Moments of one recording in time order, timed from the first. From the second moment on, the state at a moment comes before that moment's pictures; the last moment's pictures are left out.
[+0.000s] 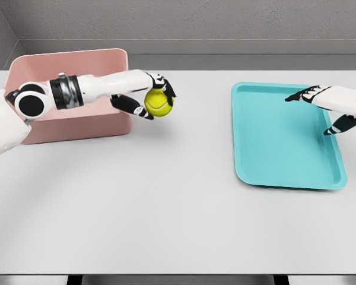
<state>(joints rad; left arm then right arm) -1.00 0.58 -1.07 -1.15 0.11 -0.61 -0.38 -0.57 -0.84 0.38 -1.23 0.36 -0.61 0.61</state>
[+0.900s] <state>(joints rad) -0.99 0.69 -1.00 -1.09 0.13 -0.61 -0.38 -0.57 -0.84 0.39 -1.23 0.36 -0.61 0.61</state>
